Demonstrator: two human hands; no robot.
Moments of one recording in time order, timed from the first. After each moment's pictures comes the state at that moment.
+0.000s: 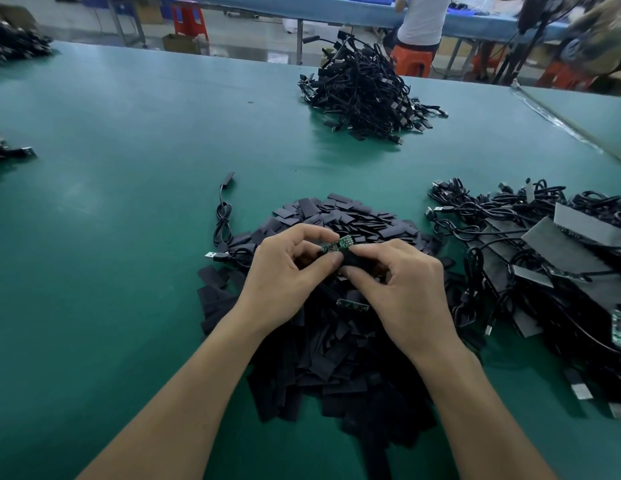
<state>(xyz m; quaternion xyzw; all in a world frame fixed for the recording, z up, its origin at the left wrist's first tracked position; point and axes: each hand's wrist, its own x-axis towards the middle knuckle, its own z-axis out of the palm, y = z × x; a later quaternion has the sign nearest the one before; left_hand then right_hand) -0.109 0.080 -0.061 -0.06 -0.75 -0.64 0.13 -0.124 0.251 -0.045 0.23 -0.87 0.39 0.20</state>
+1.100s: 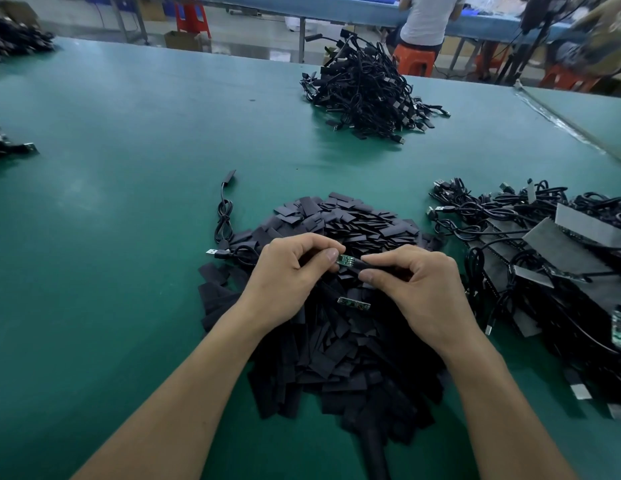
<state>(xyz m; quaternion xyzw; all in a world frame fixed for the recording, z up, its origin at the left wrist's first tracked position) -0.109 0.079 -0.061 -0.04 -0.80 -0.59 0.11 -0.131 0.274 -0.042 0.20 -0.86 0.46 0.09</state>
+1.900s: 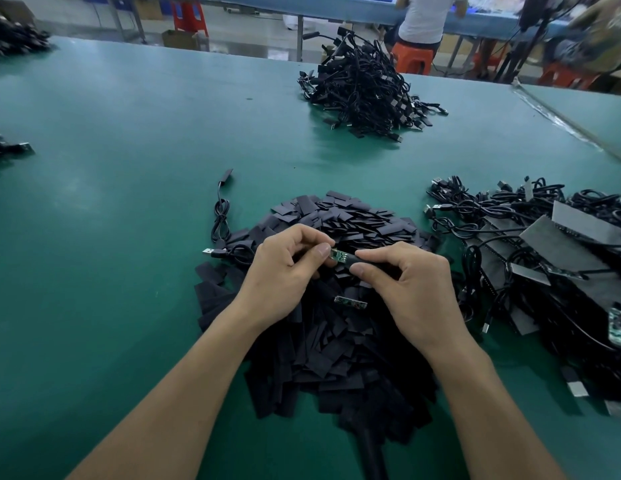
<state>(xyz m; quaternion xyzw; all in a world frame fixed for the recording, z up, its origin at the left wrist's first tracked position) -0.110 0.080 -0.061 -0.04 -0.77 -0.62 0.11 -0.126 0.264 -0.043 0.20 -0.87 0.42 0.14</state>
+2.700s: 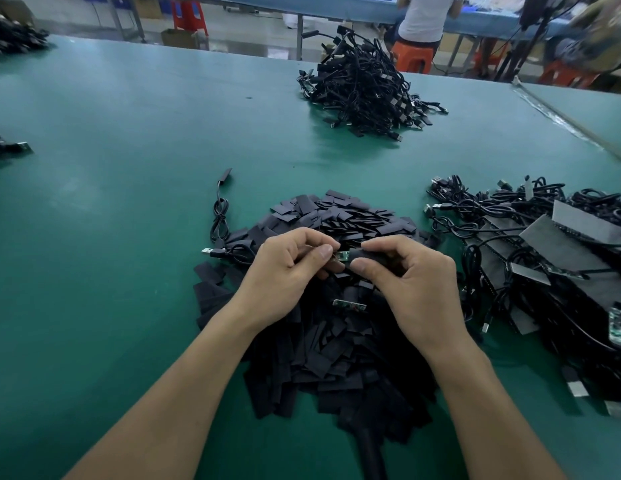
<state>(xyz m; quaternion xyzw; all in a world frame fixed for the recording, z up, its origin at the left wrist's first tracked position) -0.107 0.079 -0.058 -0.07 -0.77 -0.64 0.08 -0.129 0.265 -0.047 0.18 -0.84 0.48 0.15</state>
